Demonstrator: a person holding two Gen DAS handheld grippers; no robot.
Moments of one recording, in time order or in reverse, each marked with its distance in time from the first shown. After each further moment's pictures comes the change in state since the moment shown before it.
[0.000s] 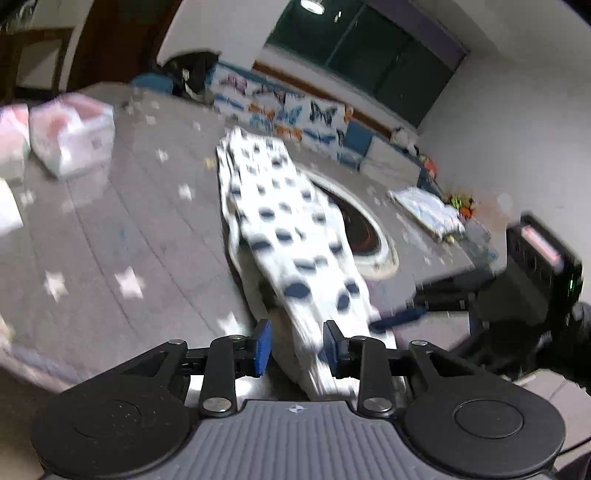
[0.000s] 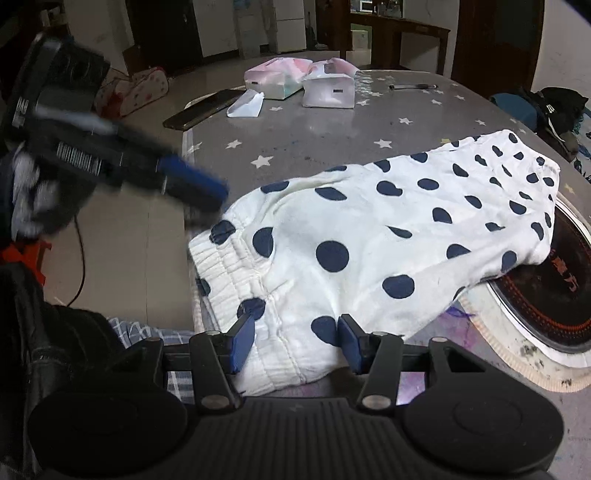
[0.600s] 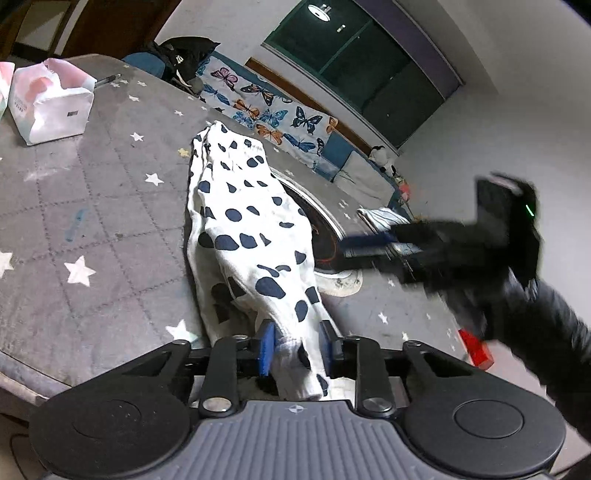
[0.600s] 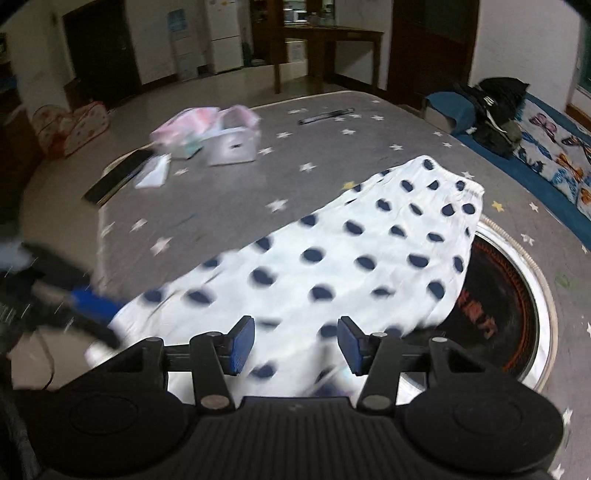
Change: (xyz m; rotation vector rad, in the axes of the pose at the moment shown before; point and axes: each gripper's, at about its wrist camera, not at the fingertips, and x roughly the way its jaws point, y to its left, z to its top) left arm 0.016 -0.002 -0.001 -0.149 0.008 -0.141; right arm -0.022 -0.070 0.060 0.131 -0.051 -0.134
